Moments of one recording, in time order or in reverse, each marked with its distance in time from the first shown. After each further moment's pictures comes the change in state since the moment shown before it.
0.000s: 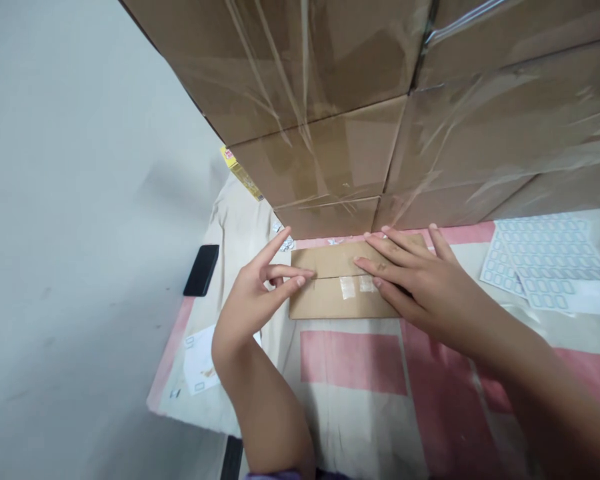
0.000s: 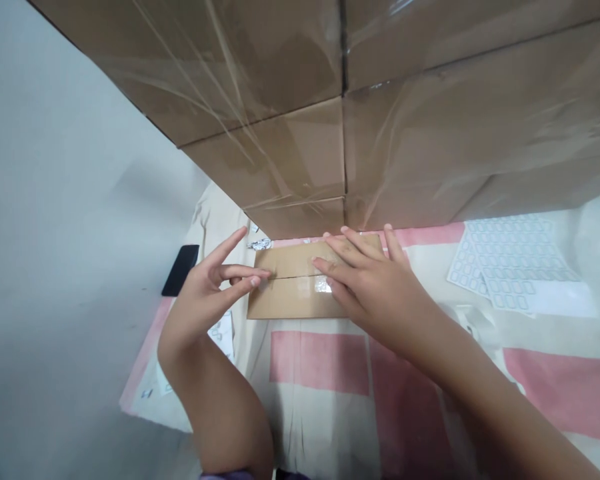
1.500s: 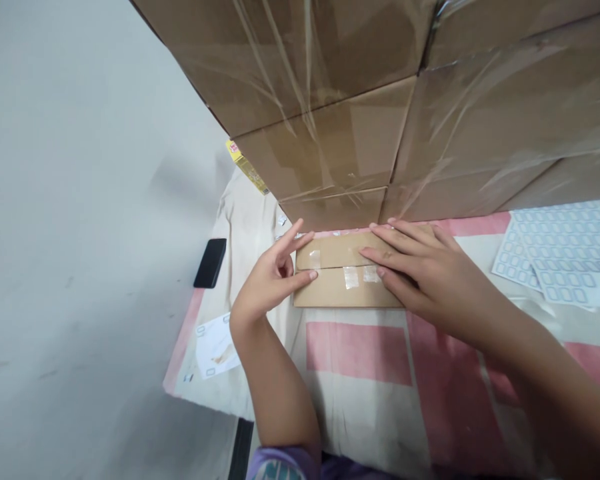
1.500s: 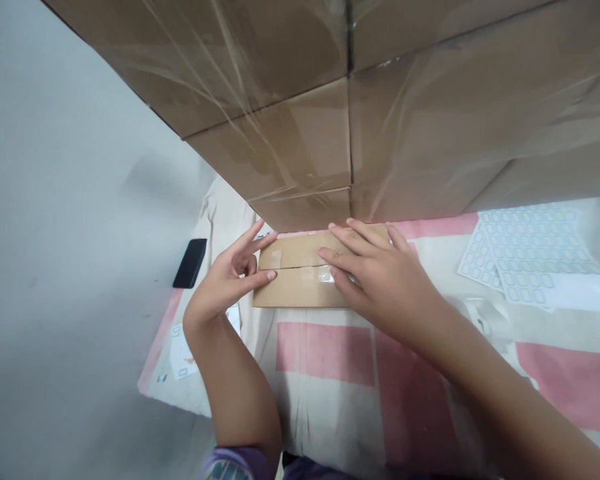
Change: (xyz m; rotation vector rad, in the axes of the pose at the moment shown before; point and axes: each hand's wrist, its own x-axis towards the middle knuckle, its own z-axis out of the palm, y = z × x) left_hand 0.016 -0.025 -0.001 -0.016 -0.106 0.055; right_hand 0.003 0.004 0.005 0.065 0.053 -0.013
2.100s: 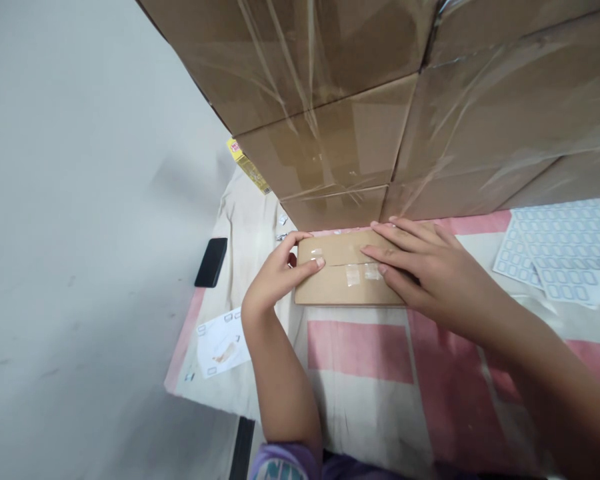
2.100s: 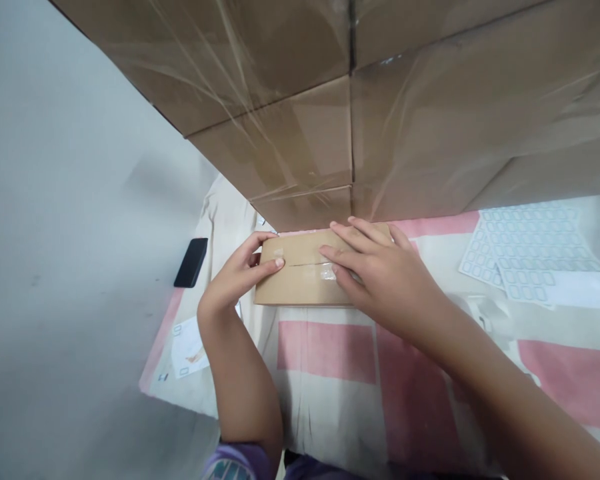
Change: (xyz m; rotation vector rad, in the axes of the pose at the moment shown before) left_hand 0.010 -0.001 0.008 0.069 -0.033 -0.157; right_hand 0.000 0.000 0.003 -0.008 0.027 0.002
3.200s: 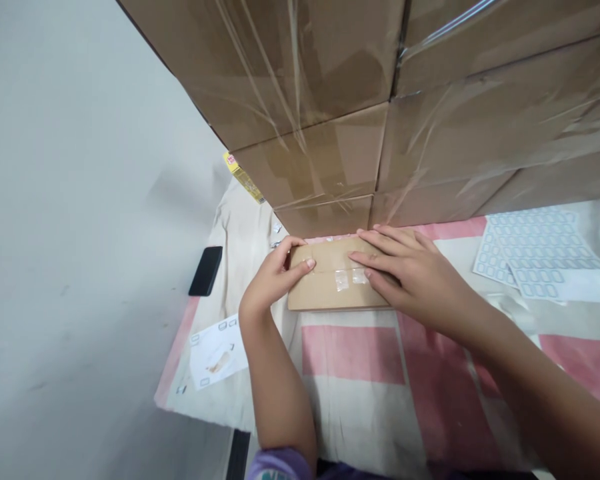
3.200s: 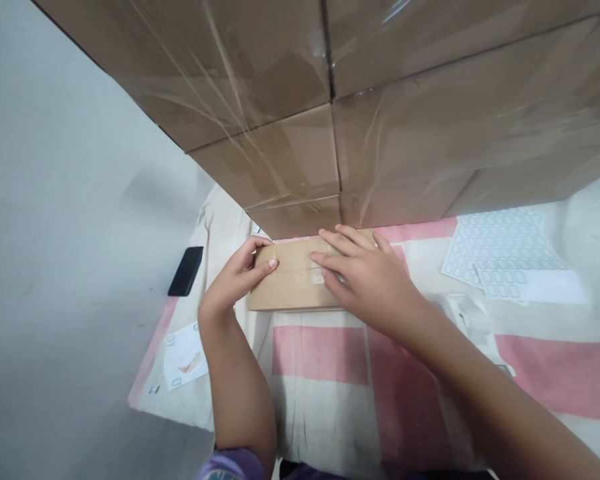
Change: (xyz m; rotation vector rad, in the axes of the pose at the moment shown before) left_hand 0.008 -0.005 0.003 0.068 -0.015 0.159; right_hand 0.000 -0.006 -0.002 0.019 -0.004 0.042
